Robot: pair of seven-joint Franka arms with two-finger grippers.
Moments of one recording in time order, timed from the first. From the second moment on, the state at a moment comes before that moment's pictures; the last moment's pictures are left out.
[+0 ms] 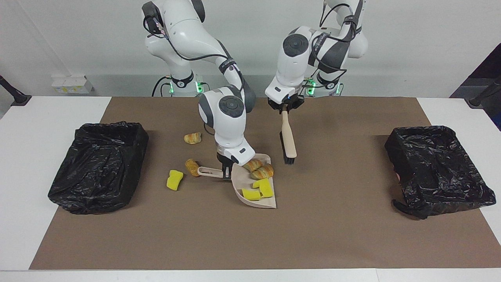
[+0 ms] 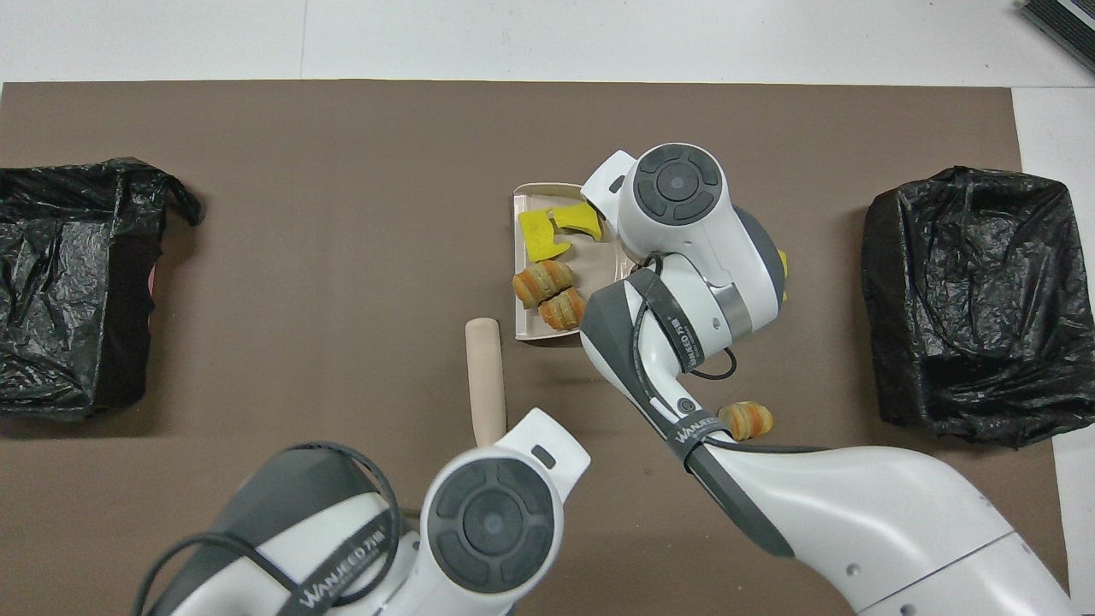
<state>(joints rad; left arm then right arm) -0.72 -0.12 -0.16 -2.08 -0.09 1.81 -0.80 0.41 0.51 -0.01 -1.53 -0.15 2.08 -1.08</state>
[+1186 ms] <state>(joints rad) -0.86 -0.14 -0.16 -2.46 -0.21 2.17 -0.76 0.03 0.11 -0.02 -1.66 -0.08 1.88 -1.45</state>
